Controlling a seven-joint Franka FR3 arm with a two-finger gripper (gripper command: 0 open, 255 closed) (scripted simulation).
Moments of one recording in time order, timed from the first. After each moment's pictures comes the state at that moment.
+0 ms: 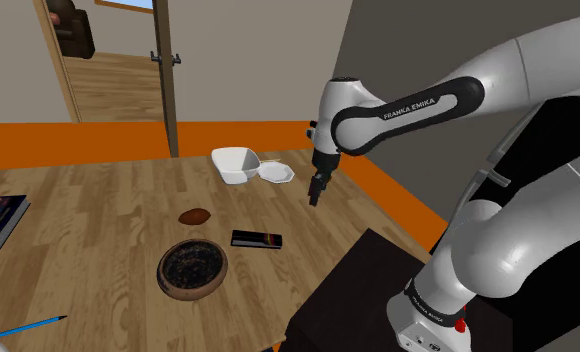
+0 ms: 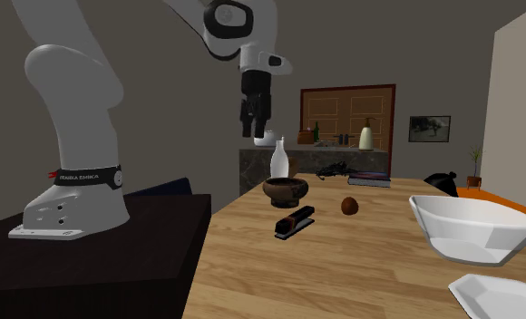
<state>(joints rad) 0.11 -0.35 -0.06 -2.61 -0.04 2.18 -0.21</state>
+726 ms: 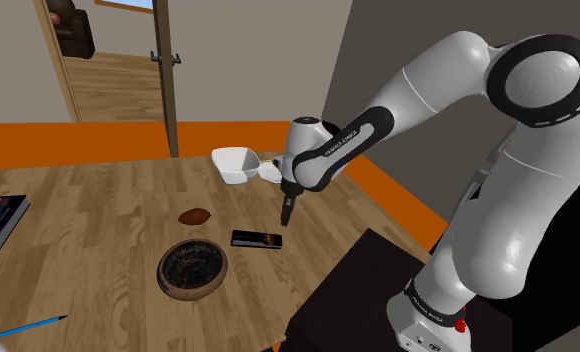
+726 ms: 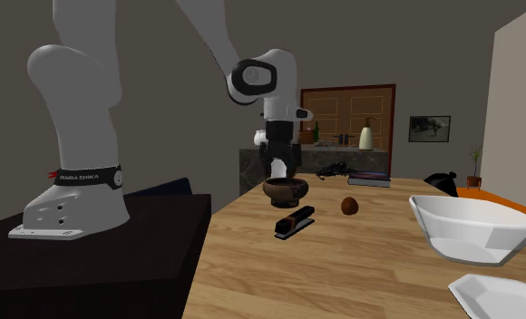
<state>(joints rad) 0.16 0.09 -0.05 -2.51 0.00 2.57 -0.44</state>
